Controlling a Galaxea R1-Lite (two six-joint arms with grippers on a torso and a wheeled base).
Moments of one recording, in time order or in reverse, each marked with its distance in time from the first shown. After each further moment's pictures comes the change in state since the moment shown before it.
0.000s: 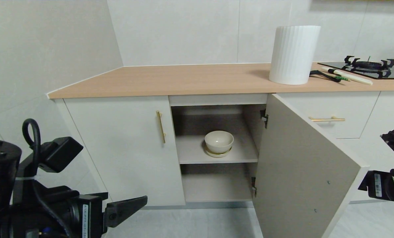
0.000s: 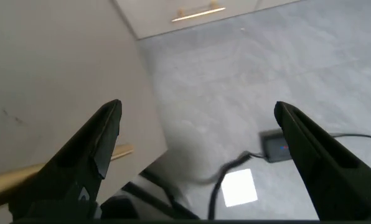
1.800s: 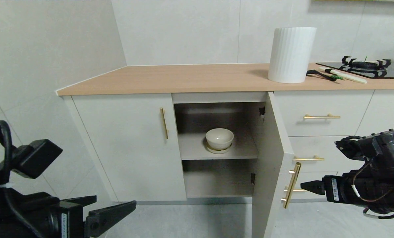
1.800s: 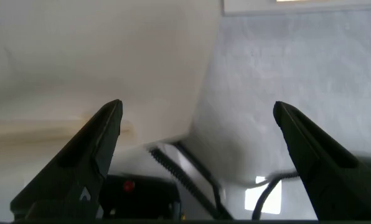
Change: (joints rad) left arm 0.002 -0.060 -0.002 0.050 0.006 0.010; right arm 0.149 0.161 0.057 -0.239 0.186 0.039
